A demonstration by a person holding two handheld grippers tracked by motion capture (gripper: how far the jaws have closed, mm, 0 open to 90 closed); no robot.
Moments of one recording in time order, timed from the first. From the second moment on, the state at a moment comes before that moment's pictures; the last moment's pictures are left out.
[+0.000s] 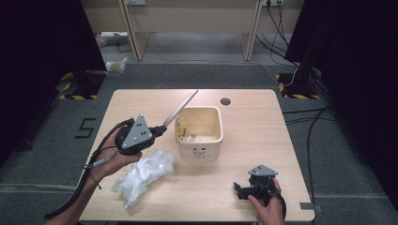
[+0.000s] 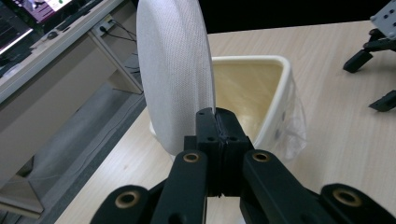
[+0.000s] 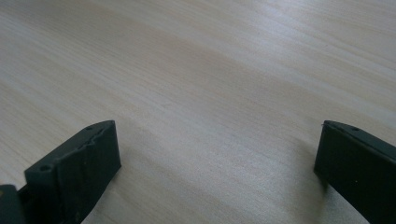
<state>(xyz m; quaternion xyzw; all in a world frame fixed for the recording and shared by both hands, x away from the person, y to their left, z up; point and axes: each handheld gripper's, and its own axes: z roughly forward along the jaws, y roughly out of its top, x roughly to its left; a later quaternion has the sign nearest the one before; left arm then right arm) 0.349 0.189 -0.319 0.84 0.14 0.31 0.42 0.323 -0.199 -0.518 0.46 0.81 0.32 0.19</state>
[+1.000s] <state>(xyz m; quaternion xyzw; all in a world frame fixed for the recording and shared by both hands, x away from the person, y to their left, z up) 0.369 0.138 -0.348 0.87 0.13 0.26 0.40 0.323 -0.199 -0.518 0.46 0.81 0.32 0.19</state>
